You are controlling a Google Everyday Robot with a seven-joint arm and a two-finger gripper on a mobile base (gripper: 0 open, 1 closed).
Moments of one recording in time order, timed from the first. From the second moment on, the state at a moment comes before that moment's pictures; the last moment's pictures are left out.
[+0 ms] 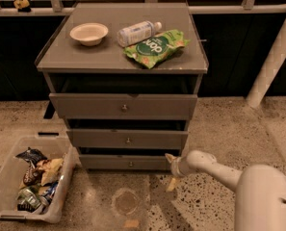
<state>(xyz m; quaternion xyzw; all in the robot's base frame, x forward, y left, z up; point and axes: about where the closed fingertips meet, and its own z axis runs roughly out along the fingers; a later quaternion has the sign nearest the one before) 0.638 -0.163 0.236 -0.66 0.69 0.08 0.27</state>
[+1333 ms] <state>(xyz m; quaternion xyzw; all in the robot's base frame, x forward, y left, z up) 0.671 -0.148 0.201 -0.63 0.73 0.07 0.27</state>
